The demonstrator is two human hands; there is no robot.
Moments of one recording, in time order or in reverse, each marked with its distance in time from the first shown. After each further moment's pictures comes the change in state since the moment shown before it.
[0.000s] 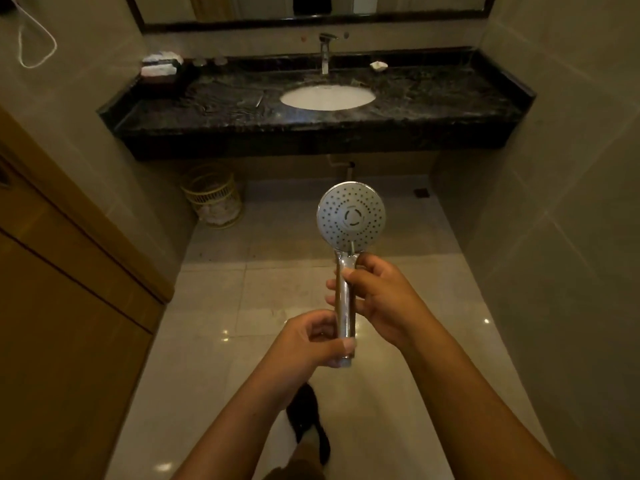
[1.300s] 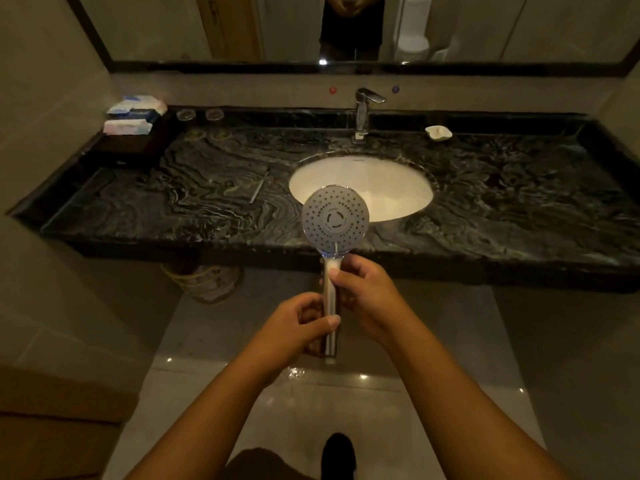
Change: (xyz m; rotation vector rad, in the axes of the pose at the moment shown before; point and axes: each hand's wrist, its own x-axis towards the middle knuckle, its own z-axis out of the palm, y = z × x) left_hand 0.598 0.222 -0.232 0.006 0.112 -0.021; right_hand 0.648 -0.207 -0.004 -0.117 -0.109 0.009
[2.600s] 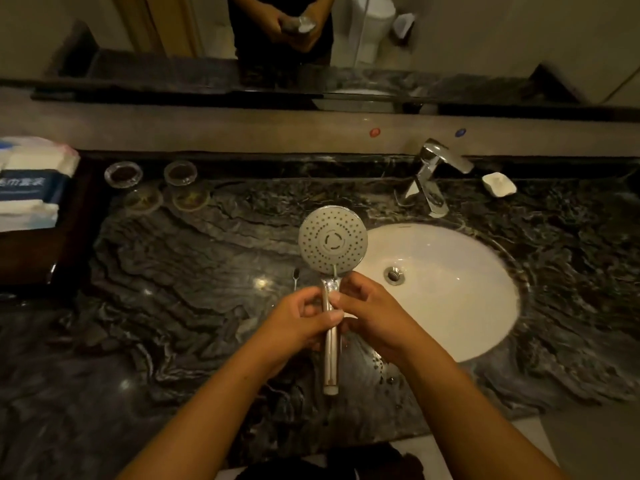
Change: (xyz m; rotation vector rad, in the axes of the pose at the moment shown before) left_hand 0.403 0.102 -0.324 -0.258 -0.283 -0.108; right_hand 0.450 -0.051 0.112 -0.079 0.086 0.128
